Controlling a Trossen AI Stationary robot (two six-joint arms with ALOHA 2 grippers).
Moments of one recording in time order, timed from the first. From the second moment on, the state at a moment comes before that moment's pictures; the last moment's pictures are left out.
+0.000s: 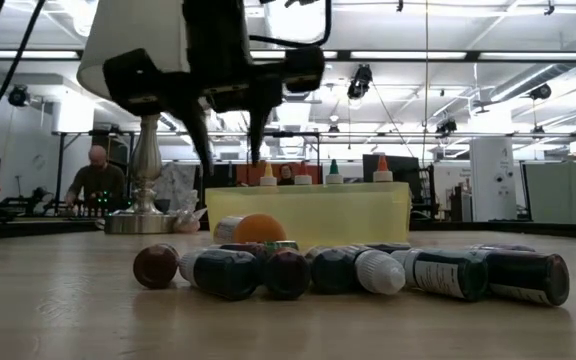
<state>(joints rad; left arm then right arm) -0.19 1.91 1.55 -0.97 0.00 -1.80 0.28 1.12 1.69 -1.43 0.29 0.46</state>
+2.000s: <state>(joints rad) -0.18 2.09 1.55 -0.91 0.02 -2.06 0.28 1.11 1.69 -1.44 0.30 0.39</state>
